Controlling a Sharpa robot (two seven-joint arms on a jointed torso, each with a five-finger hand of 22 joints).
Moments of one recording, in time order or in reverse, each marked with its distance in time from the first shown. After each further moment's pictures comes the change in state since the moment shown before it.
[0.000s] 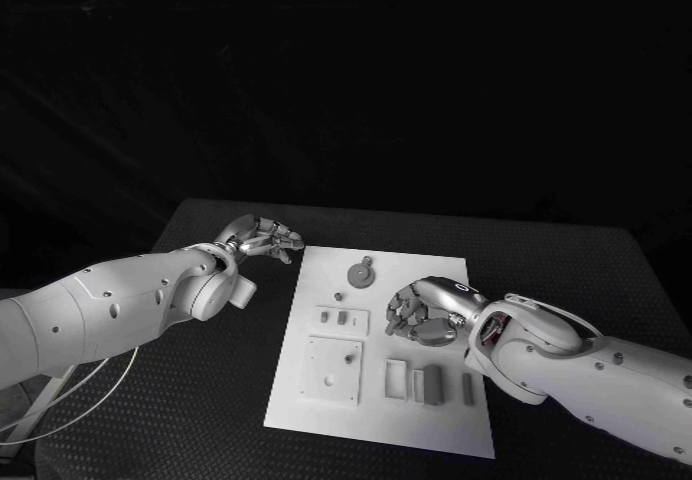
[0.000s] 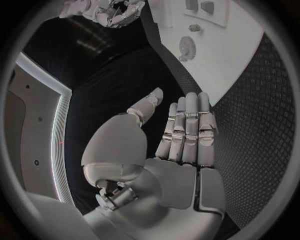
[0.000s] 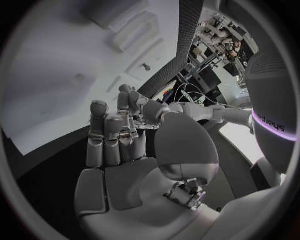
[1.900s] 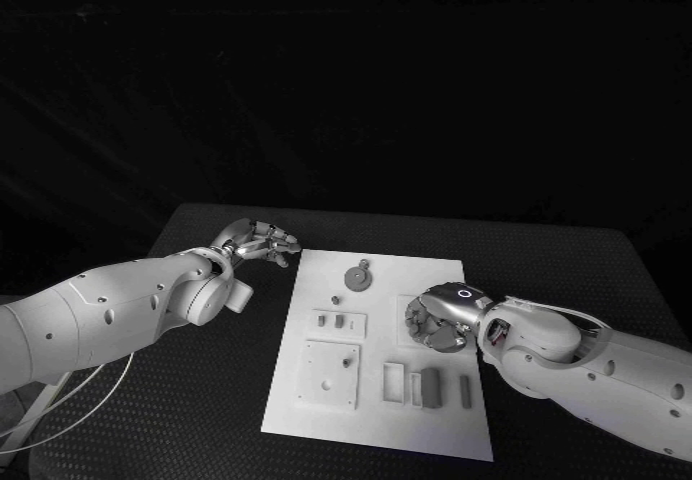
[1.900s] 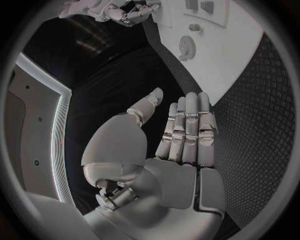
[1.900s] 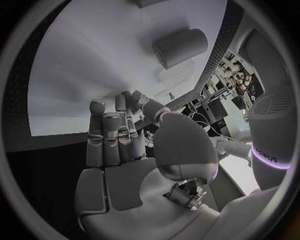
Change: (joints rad) left arm 0.001 -0.001 0.000 0.001 -0.001 -0.003 -0.001; left_hand 0.000 0.000 0.000 0.000 0.000 0.000 0.000 0.000 0.001 0.000 0.000 0.000 0.000 0.000 0.000 0.004 -0.002 0.000 0.000 0.000 0.000 0.002; right arm 0.004 -0.006 -0.015 -0.095 -0.301 0.076 -0.027; right_hand 0.008 -0.007 -0.121 0.003 0.000 -0.035 0.006 -0.009 0.000 -0.060 0.025 -0.019 -0.053 -0.030 0.027 -0.004 0.004 -0.002 -0.039 0.018 -0.019 0.000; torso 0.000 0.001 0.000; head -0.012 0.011
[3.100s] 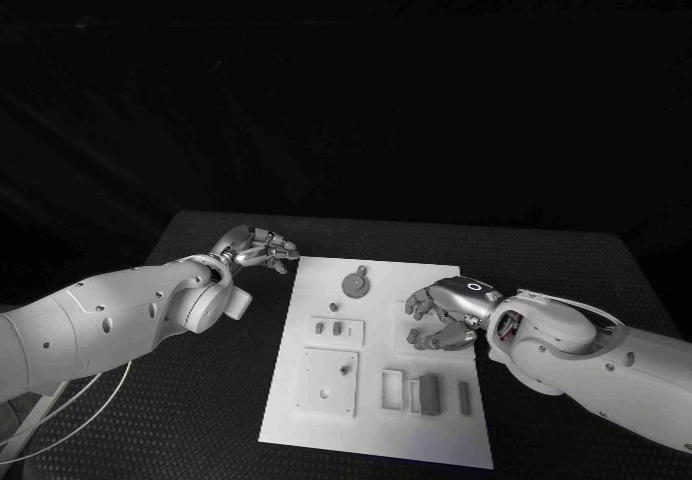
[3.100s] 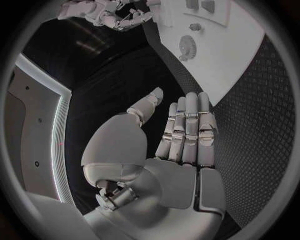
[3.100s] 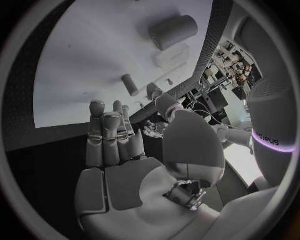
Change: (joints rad) left arm 0.001 0.001 0.000 0.002 -0.002 -0.006 -0.002; left_hand 0.004 -0.004 0.000 0.000 0.000 0.000 0.000 0.000 0.001 0.004 -0.004 0.000 0.000 0.000 0.000 0.004 -0.002 0.000 0.000 0.000 0.000 0.002; right arm 0.037 -0.042 0.006 0.034 0.099 0.003 0.017; right_hand -0.101 -0.184 -0.067 0.027 0.000 -0.169 0.002 -0.079 -0.012 -0.184 0.068 -0.065 -0.079 -0.047 0.069 -0.010 0.032 -0.001 -0.021 0.013 -0.012 -0.001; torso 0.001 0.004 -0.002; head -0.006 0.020
